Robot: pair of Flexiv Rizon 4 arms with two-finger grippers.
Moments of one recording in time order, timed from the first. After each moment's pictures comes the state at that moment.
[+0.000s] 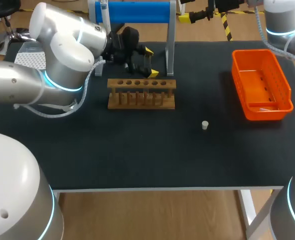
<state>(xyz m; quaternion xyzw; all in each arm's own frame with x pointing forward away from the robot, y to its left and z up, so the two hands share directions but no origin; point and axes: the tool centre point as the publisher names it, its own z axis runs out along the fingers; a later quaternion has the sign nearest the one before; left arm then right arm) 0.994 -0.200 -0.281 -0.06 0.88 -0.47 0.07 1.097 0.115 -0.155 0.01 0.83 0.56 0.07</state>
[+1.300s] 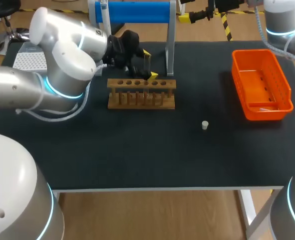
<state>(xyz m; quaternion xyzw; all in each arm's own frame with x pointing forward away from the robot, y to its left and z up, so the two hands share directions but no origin) 0.993 -0.196 -0.289 -0.08 0.88 -0.46 0.09 1.097 0.115 -0.155 0.01 0.83 0.56 0.07</state>
